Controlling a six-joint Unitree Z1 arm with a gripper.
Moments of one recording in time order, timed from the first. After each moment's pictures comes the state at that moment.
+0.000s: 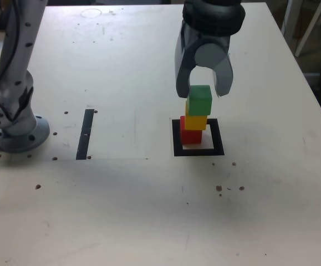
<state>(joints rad) -0.09 2.07 -1.94 1.61 0.09 -0.11</state>
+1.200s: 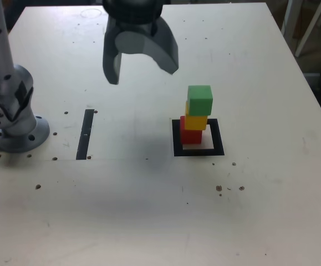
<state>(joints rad) -0.09 1.71 -1.41 1.48 0.14 -0.12</state>
